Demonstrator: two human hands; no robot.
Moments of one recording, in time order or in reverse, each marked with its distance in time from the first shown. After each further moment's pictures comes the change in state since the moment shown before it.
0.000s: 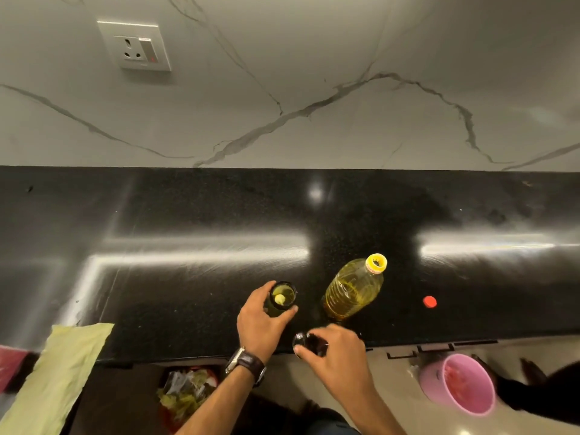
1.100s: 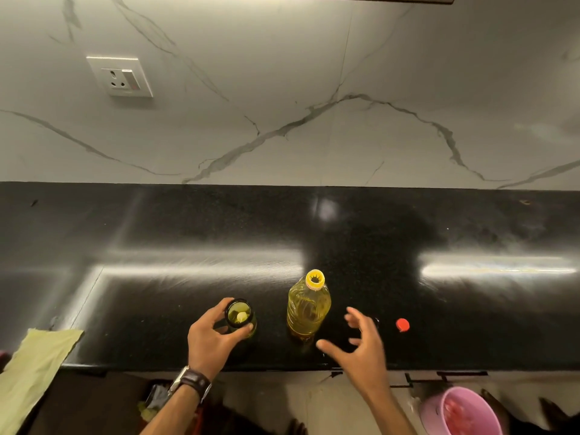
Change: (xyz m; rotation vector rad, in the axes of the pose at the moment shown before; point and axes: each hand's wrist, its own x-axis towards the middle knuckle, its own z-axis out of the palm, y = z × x) left_hand -0.012 0.007 0.004 -0.038 0.039 -0.007; right_hand 0.044 0.167 -0.024 0.514 0.187 0.102
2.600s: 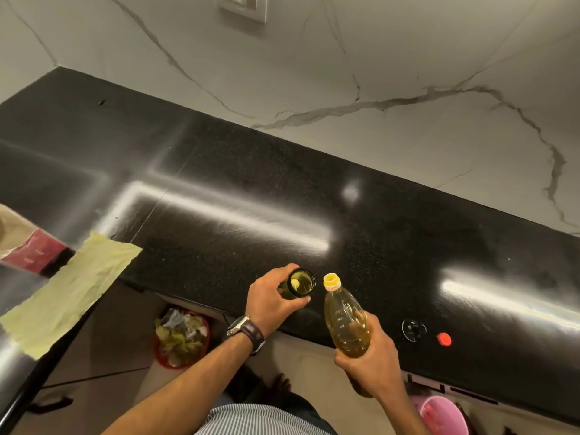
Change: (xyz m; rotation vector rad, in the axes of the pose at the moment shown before) left_hand 0.009 -0.013 -0.007 -0.006 -0.021 0.061; right_hand -0.028 -0.062 0.041 -0.335 -0.300 -0.142
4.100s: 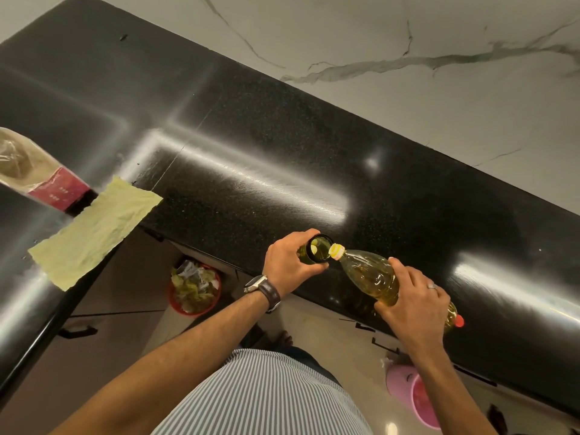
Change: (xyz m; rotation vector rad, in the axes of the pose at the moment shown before) left_hand -0.001 -0.004 0.003 0.009 0.003 0.017; right_hand 0.031 -0.016 -0.040 -0.714 0.184 -0.130
